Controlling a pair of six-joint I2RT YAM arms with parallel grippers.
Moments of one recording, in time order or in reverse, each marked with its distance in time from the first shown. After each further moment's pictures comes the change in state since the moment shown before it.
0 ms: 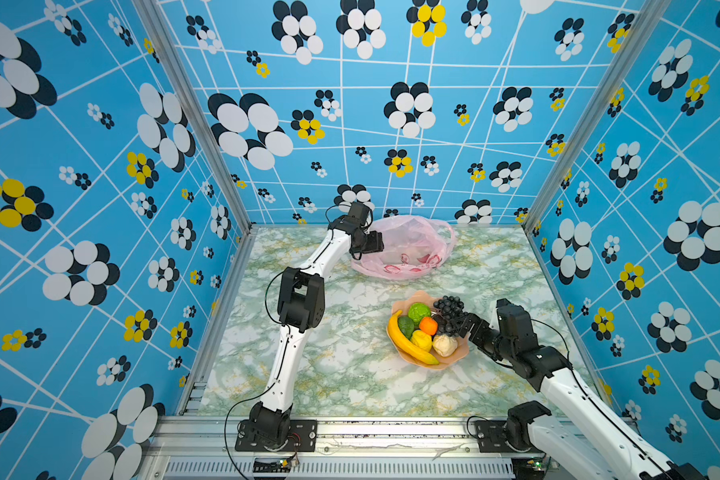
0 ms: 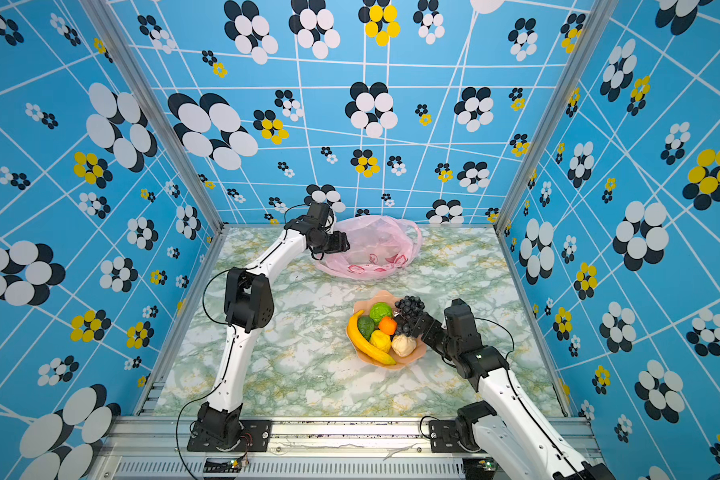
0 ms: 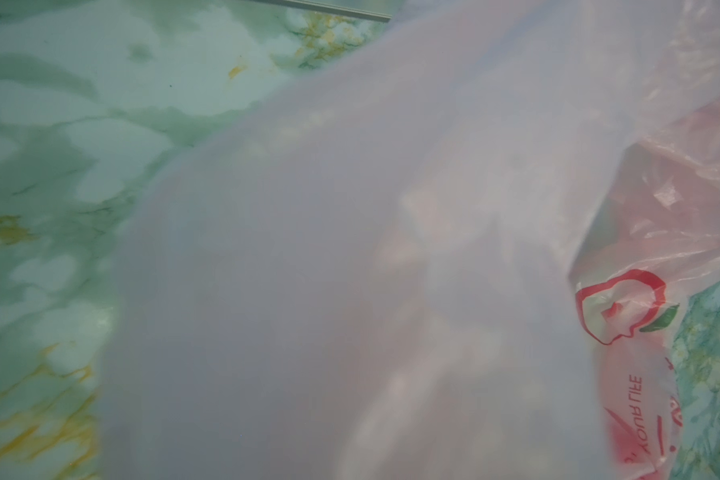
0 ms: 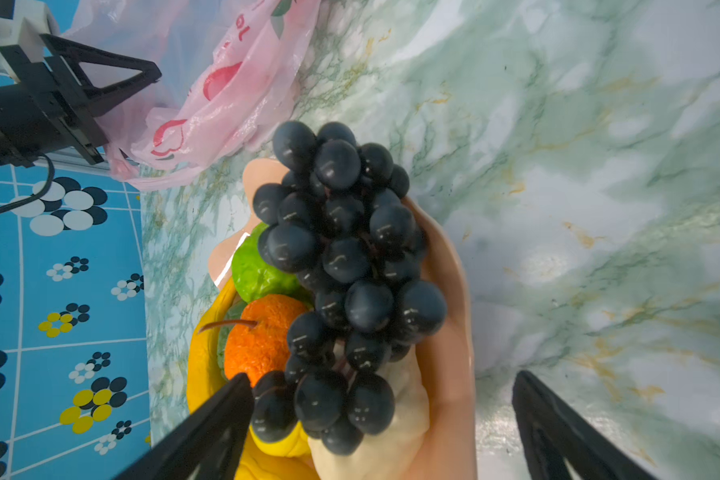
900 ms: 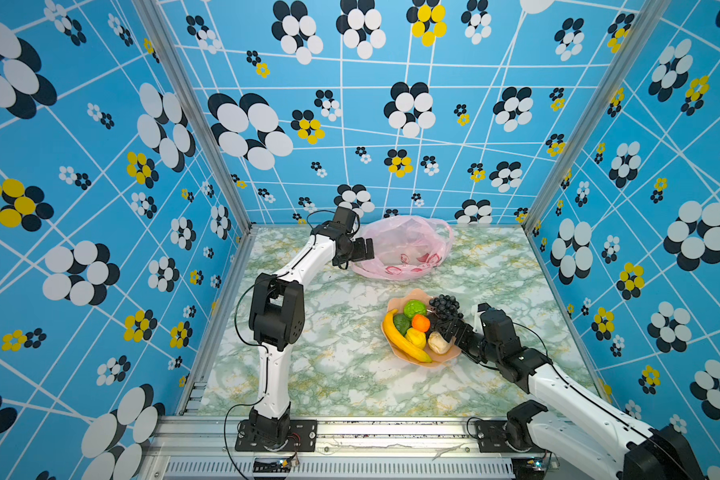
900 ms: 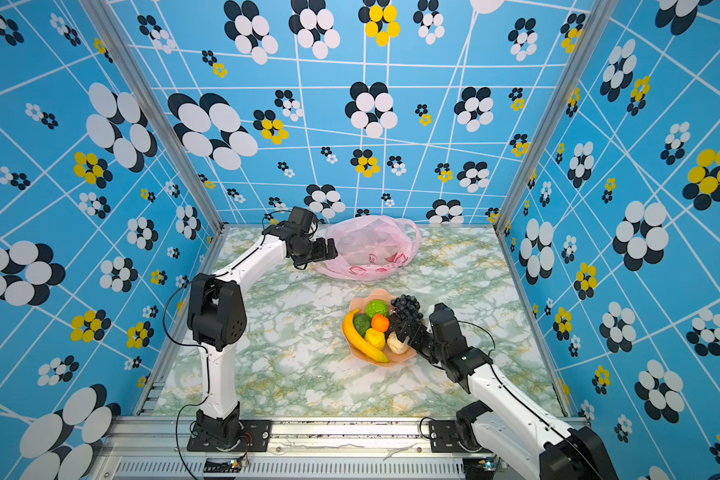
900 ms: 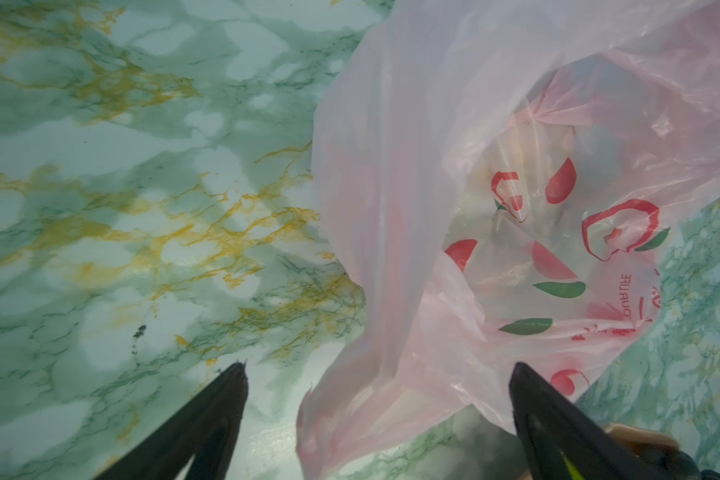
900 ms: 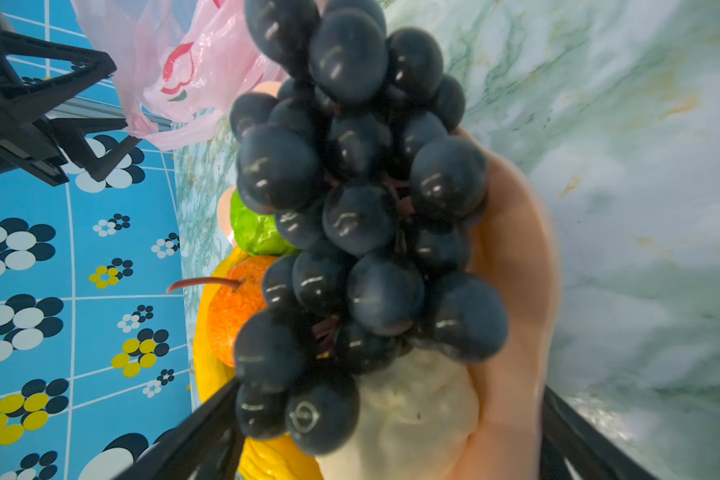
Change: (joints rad) left arm 0.040 -0.367 -0.476 0.075 -0.050 -0.037; right arm 0.131 0.138 -0.081 0.278 -0.058 0.097
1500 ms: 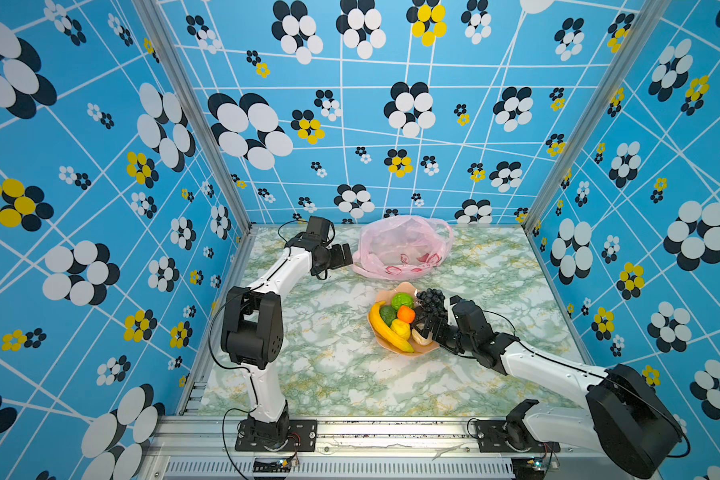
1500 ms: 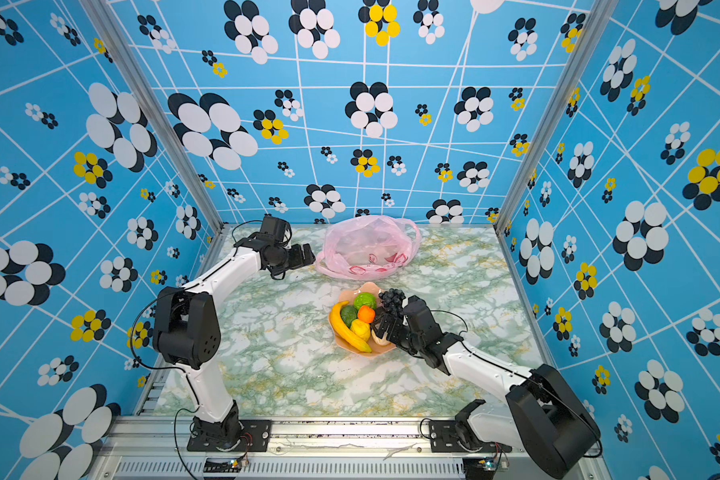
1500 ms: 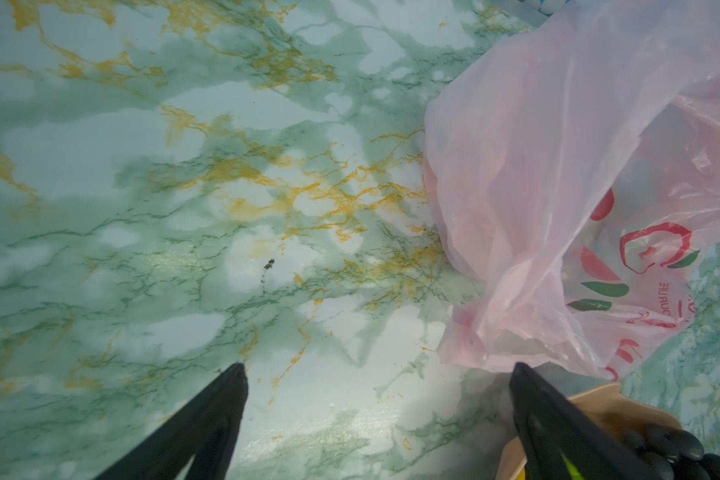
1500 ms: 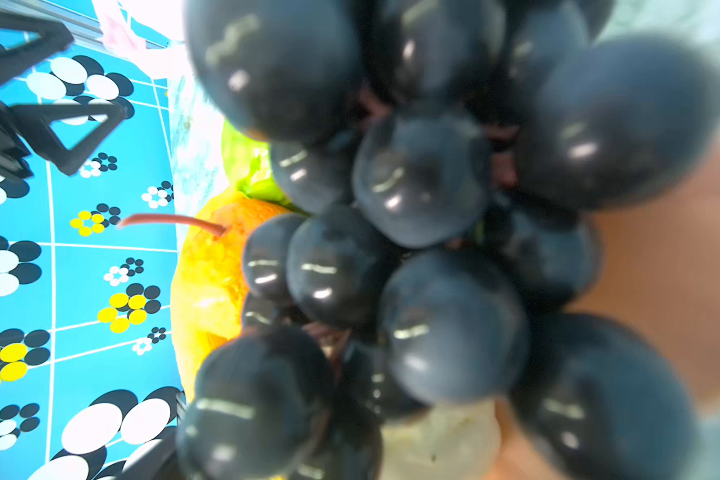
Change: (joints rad) left arm 0.122 -0.232 -0.339 0.138 -0.006 -0.021; right arm 0.151 0.335 0.127 0.195 0.006 0.003
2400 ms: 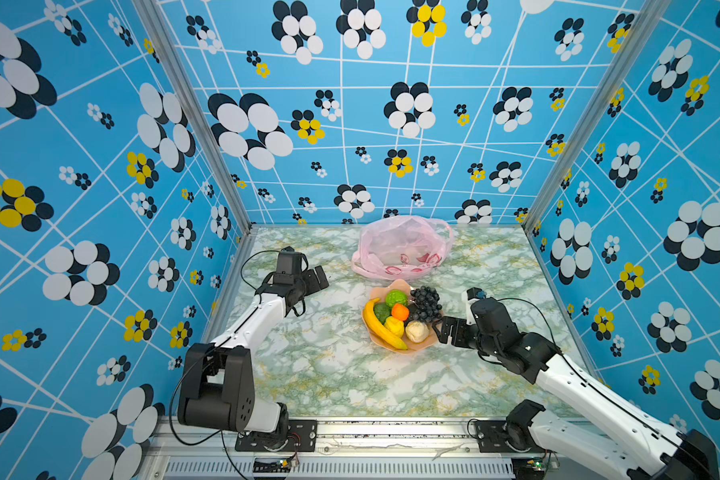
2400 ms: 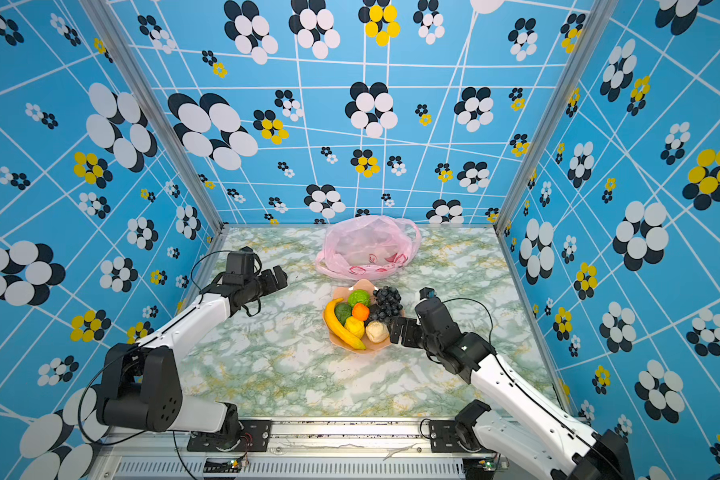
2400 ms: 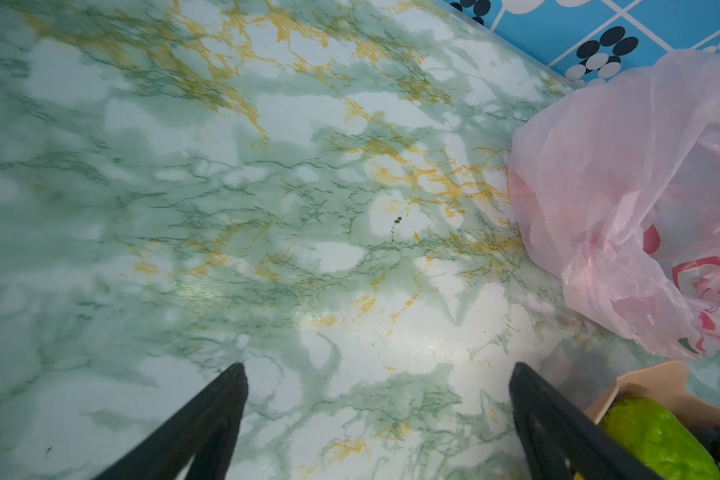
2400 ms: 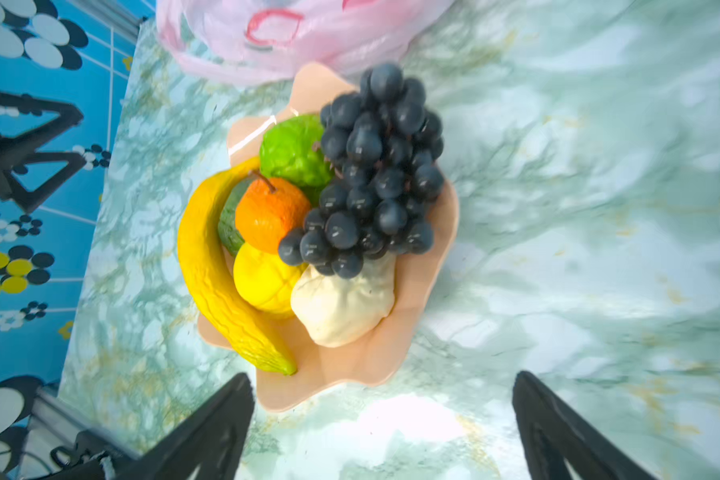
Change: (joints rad) left arm 0.089 -0.480 -0.592 0.322 -0.178 -0.017; right arm -0.007 -0.396 0.220 -0.638 0.306 -0.317
